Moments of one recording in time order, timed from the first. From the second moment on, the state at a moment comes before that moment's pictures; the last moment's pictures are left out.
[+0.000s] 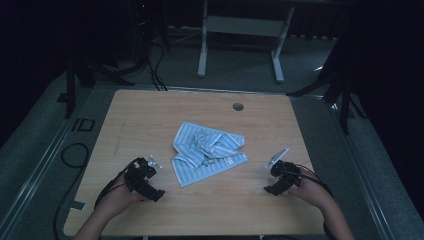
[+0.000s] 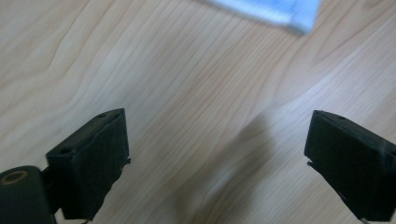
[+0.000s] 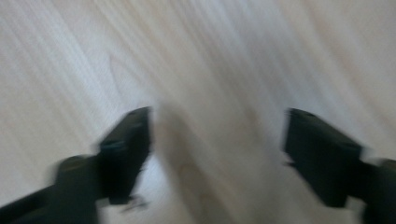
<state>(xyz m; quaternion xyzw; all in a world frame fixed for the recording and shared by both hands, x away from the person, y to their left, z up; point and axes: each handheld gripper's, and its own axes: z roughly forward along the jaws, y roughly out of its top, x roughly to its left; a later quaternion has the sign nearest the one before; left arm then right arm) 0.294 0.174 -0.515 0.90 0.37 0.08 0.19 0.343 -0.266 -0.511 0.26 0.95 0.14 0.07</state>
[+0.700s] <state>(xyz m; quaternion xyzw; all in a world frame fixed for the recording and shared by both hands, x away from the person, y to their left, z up) 0.319 0.112 -0.512 0.92 0.32 0.10 0.20 0.392 -0.195 -0.493 0.18 0.97 0.16 0.09</state>
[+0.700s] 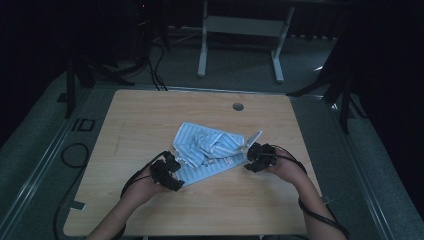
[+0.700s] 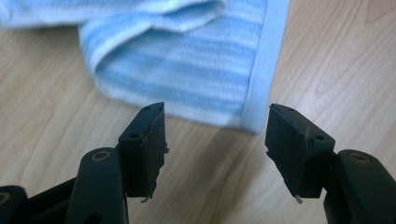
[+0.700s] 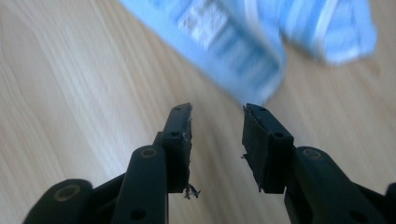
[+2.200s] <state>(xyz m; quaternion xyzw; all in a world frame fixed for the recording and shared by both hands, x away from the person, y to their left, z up) 0.367 0.076 -0.499 0.92 0.33 0.15 0.18 0.397 -0.144 -0.487 0.12 0.98 0.13 0.07</state>
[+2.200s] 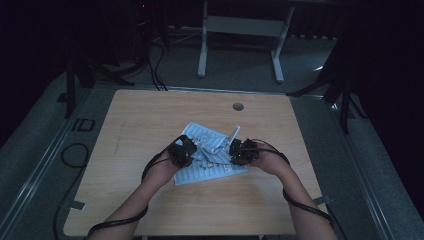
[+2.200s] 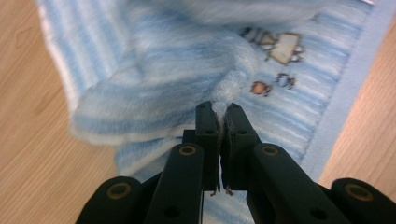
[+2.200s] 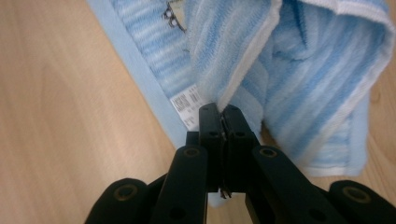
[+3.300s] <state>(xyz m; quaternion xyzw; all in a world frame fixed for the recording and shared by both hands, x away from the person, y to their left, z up) 0.361 0.097 -0.501 0.91 0.36 0.12 0.19 0.308 -0.256 -0.485 0.20 0.97 0.15 0.04</state>
